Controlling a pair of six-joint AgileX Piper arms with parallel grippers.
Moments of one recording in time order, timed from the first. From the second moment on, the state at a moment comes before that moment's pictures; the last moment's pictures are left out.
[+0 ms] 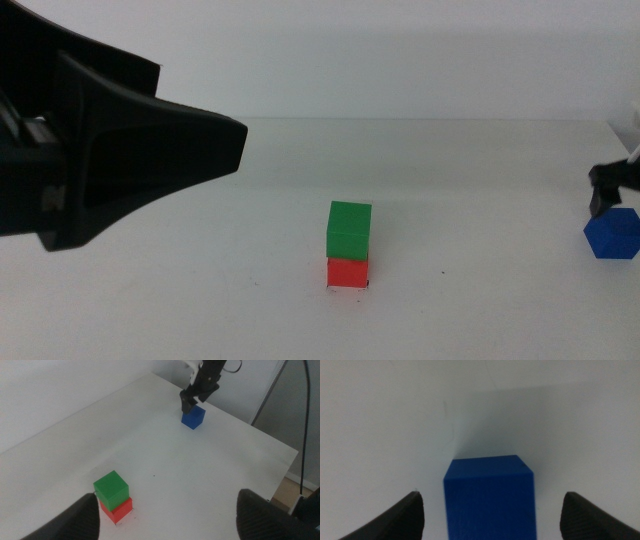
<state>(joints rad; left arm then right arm) -0.66 0.87 -1.26 -0.32 0.98 0.20 -0.17 1.93 -1.41 -0.02 0.93 -0.07</state>
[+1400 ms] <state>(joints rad) -0.66 0.87 -1.26 -0.32 0.98 0.20 0.72 2.07 -1.91 -0.14 1.21 0.78</state>
